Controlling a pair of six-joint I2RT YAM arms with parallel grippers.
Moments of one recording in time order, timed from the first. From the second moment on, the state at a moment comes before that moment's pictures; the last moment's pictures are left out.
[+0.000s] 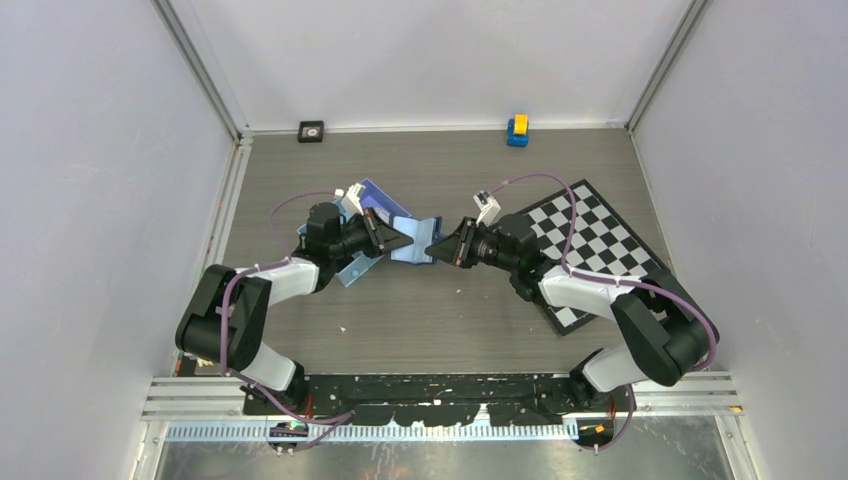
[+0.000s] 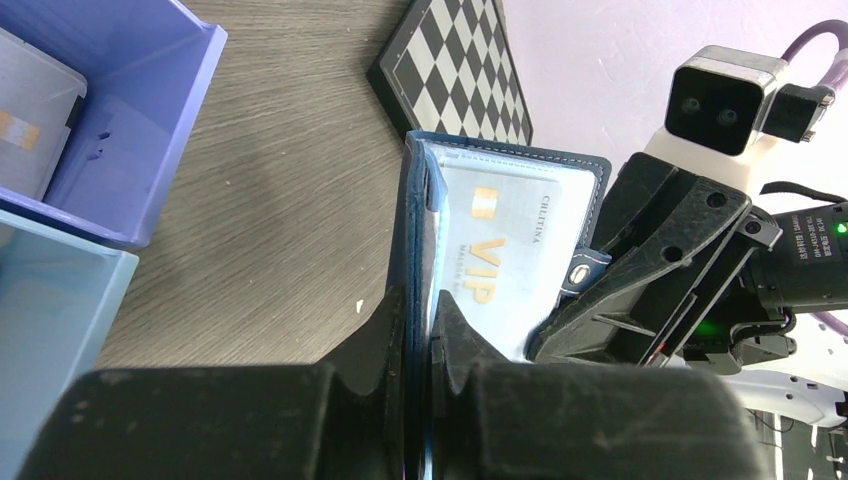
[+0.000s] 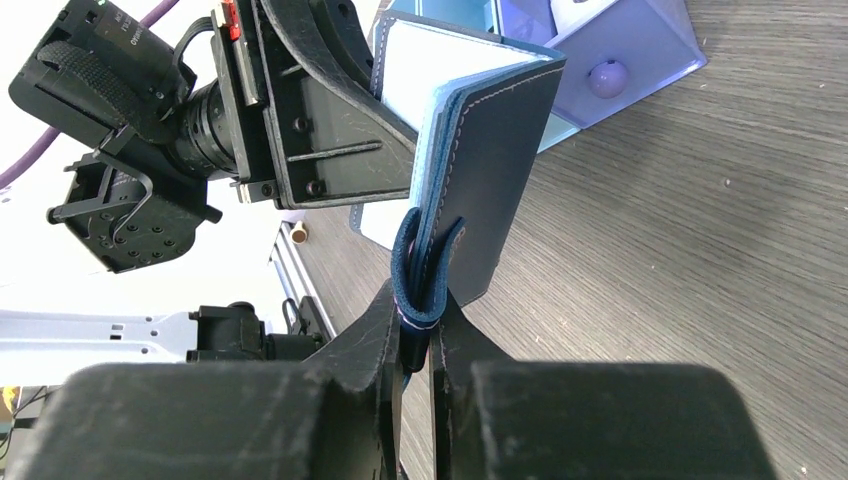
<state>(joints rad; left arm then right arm) -0.33 1.51 0.60 0.59 0.68 -0.92 0.62 1.45 0.60 0.62 -0.41 0.86</state>
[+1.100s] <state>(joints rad) -0.34 1.52 0.60 0.59 0.68 -0.92 0.63 1.45 0.60 0.64 -0.41 0.86</state>
